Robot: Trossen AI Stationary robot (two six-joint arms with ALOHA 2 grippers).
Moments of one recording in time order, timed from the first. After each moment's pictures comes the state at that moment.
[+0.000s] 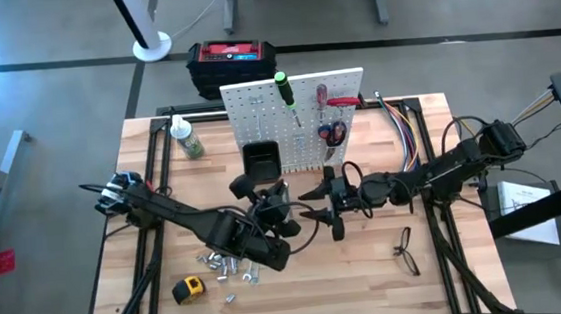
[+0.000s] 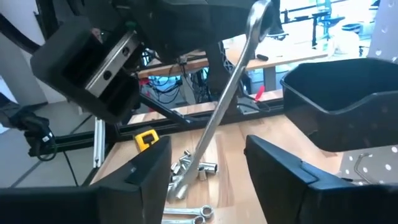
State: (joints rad) left arm -0.43 1.83 1.69 -0.87 -1.29 -0.47; right arm 0.23 1.44 0.66 0.73 0.18 0.20
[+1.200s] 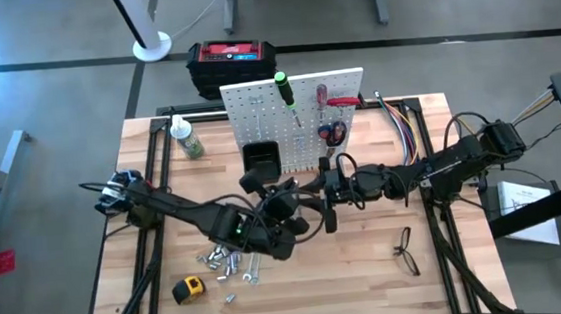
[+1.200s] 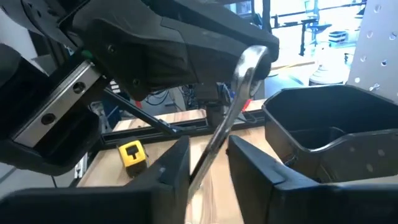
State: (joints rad) left arm -0.39 1.83 1.69 -0.66 -1.20 -0.29; right arm 0.17 1.44 0.75 0.63 0.17 0.16
